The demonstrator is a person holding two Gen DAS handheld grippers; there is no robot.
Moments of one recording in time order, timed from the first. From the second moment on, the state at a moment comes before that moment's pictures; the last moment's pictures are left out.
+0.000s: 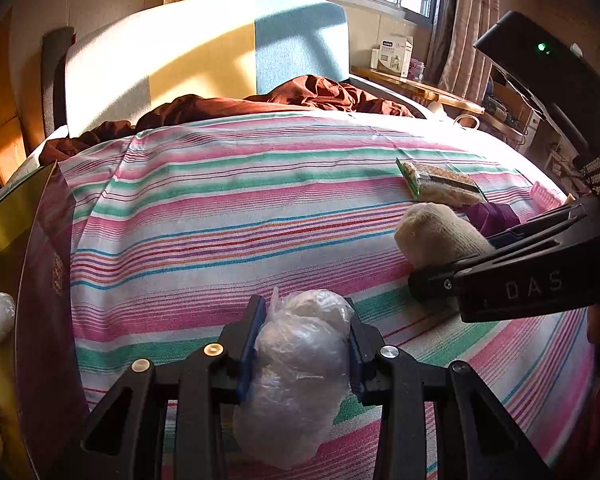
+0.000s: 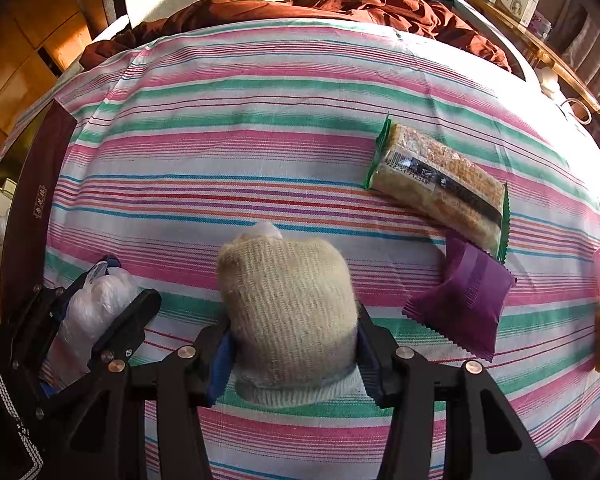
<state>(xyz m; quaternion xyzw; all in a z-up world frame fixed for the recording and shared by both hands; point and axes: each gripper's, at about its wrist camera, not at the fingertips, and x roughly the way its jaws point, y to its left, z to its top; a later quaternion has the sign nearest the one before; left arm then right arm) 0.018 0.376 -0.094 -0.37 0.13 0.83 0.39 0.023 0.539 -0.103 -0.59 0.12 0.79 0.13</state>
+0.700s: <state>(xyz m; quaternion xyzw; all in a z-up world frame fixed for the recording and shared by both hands) 0.039 0.322 -0.047 -0.35 0.13 0.84 0.39 0.007 0.549 -0.118 -0.58 0.10 0.80 0.13</state>
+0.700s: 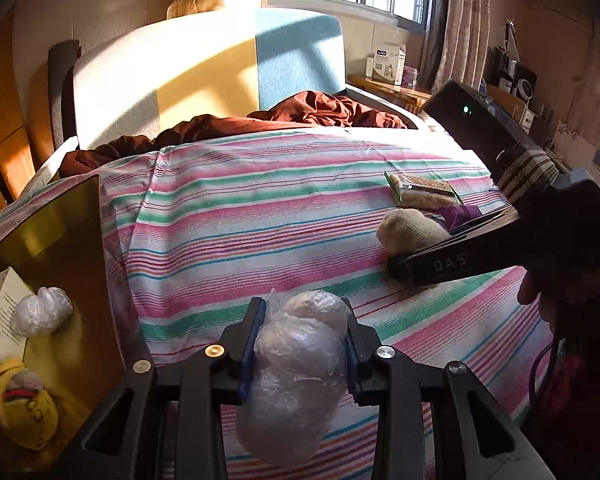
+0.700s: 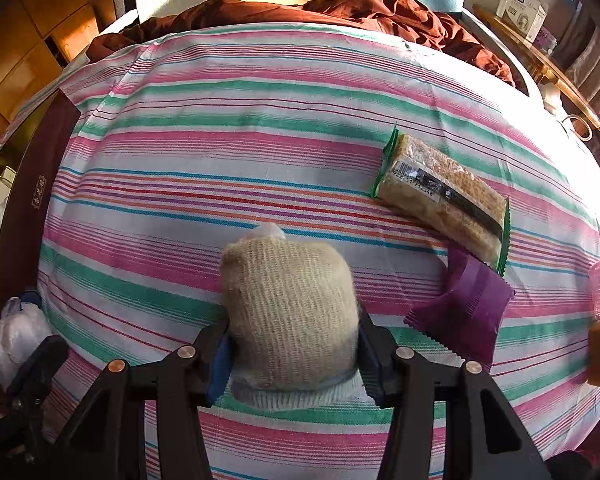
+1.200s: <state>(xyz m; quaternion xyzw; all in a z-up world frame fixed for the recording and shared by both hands) -0.091 0.186 0.001 -0.41 0.02 0.87 0.28 0.008 0.542 -0.118 -0.58 0.09 0.80 0.13</state>
